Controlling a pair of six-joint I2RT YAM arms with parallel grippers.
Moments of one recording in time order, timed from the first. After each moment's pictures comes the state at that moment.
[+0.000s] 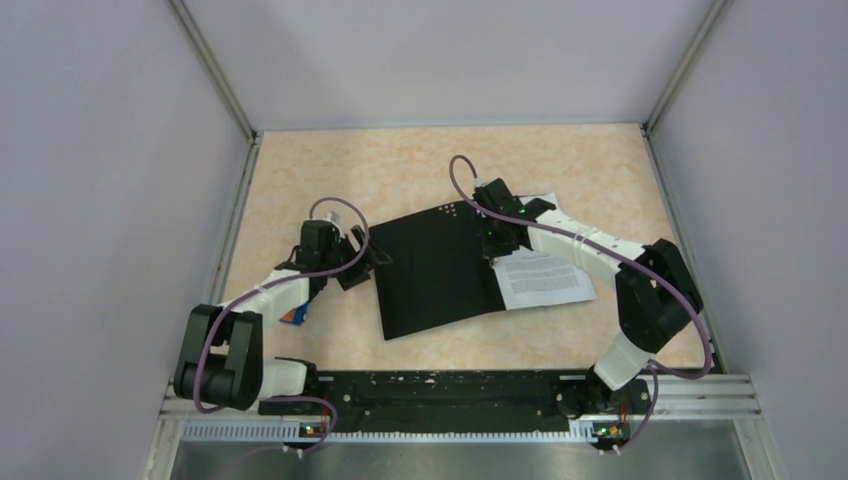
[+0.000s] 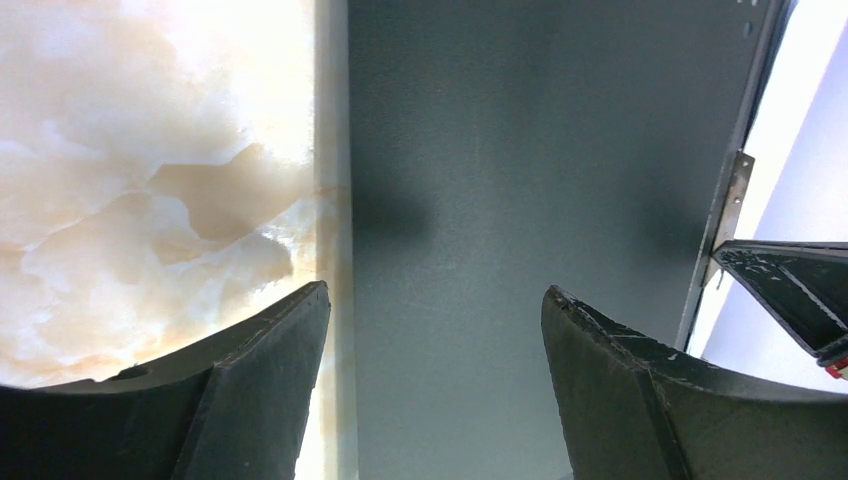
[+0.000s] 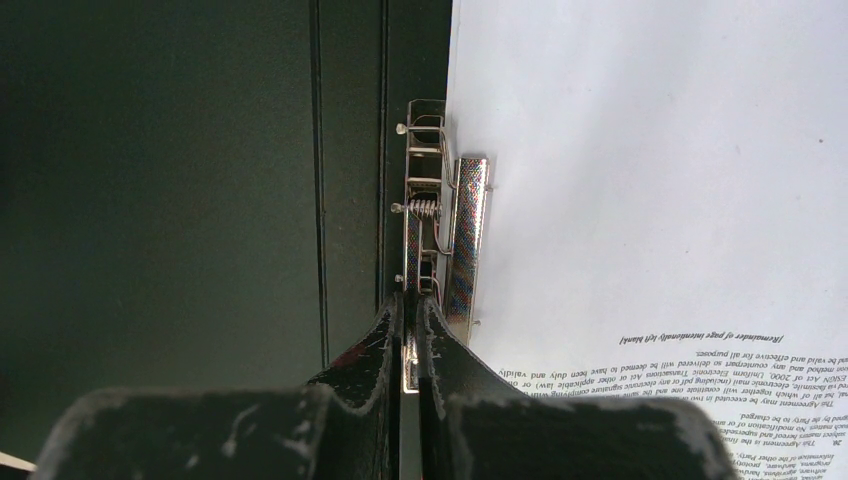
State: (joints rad) left arm -0.17 1.31 0.55 -0.04 0.36 -0.77; right arm 0.64 1.64 1.18 -0.60 0.13 0.38
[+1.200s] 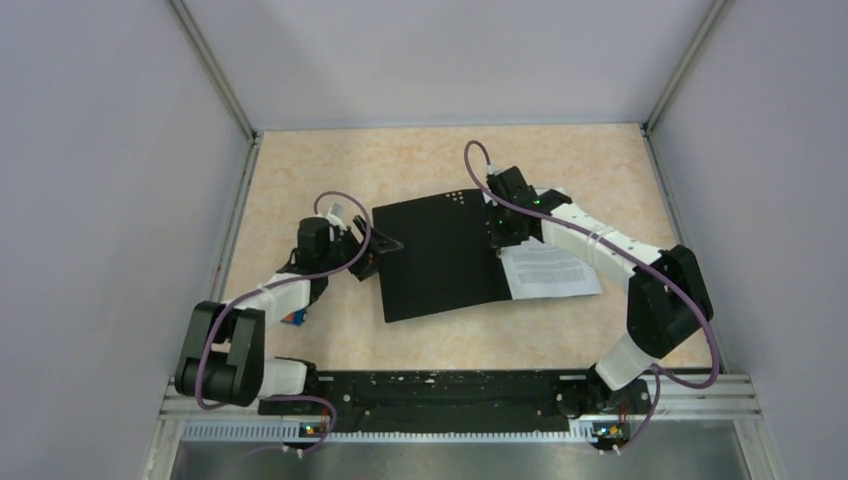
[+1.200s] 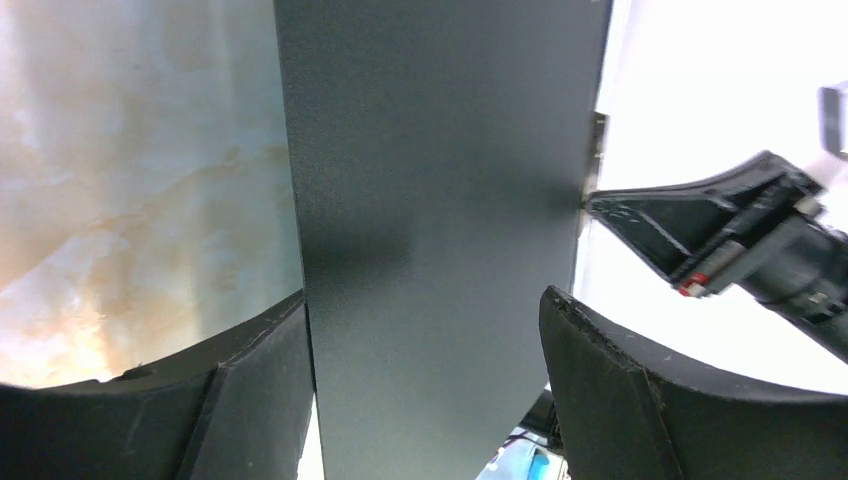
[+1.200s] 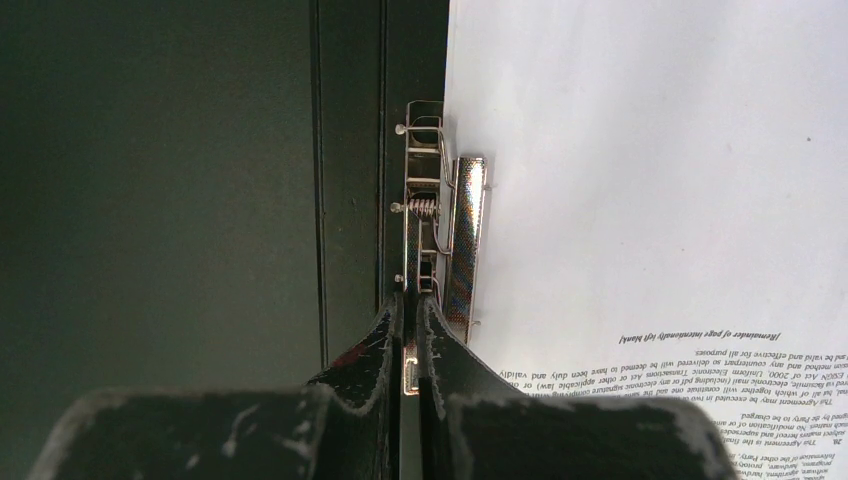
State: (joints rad) left arm -0.17 1.37 0.50 0.28 0.59 -0.98; right arm 0.58 1.60 1.21 -0.63 0.11 0.37
